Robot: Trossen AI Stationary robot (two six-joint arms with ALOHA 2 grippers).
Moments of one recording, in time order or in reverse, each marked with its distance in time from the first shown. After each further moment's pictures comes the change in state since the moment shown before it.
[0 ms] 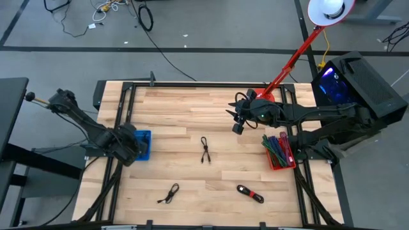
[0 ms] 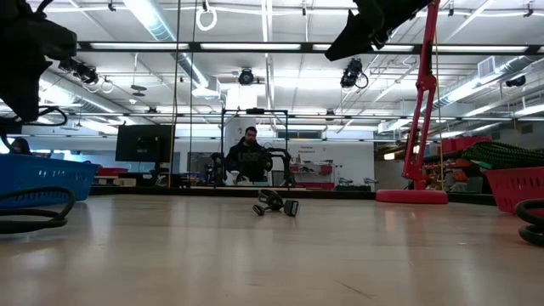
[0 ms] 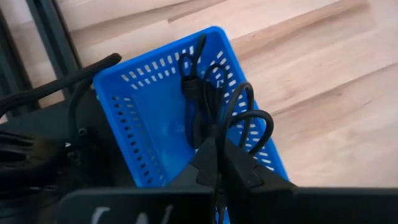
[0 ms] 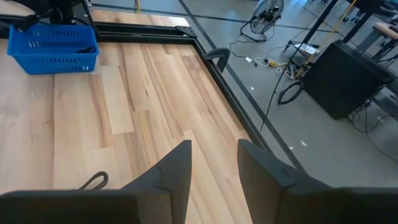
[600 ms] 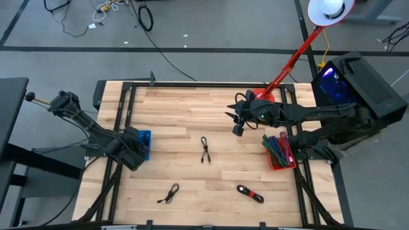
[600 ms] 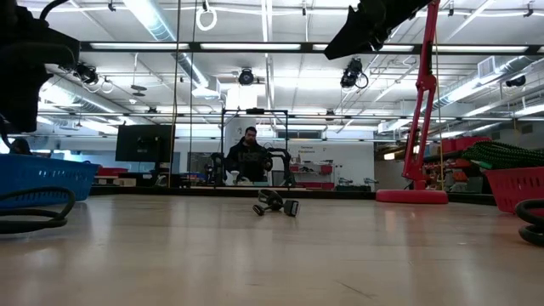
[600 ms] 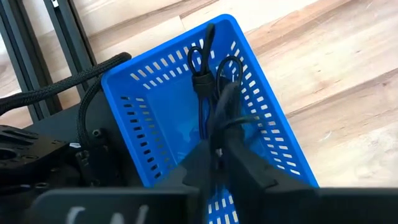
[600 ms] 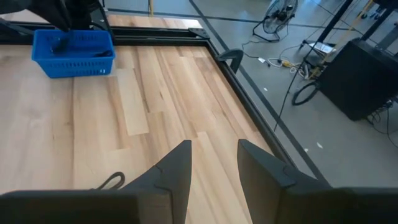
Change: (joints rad) left arm 0.001 0.154 0.000 0.004 0.018 0.027; right arm 0.001 0.000 0.000 0.002 -0.052 0.024
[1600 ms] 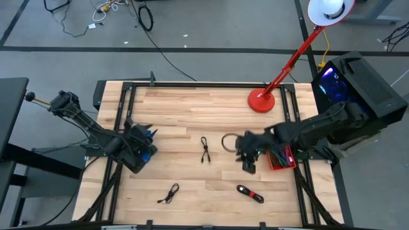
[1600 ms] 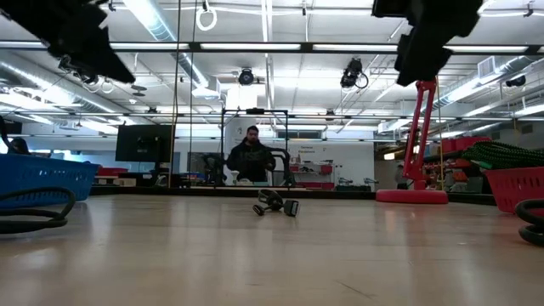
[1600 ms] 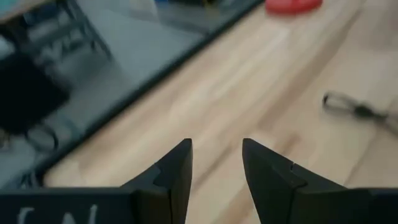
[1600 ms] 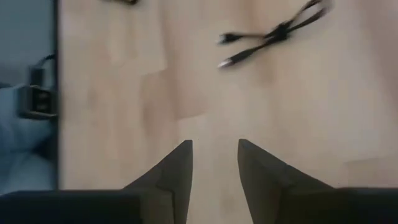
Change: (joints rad) left arm 0.000 -0.002 0.000 0.214 -0.740 0.574; right arm 0.300 0.103 0.000 -0.356 -0.385 0.547
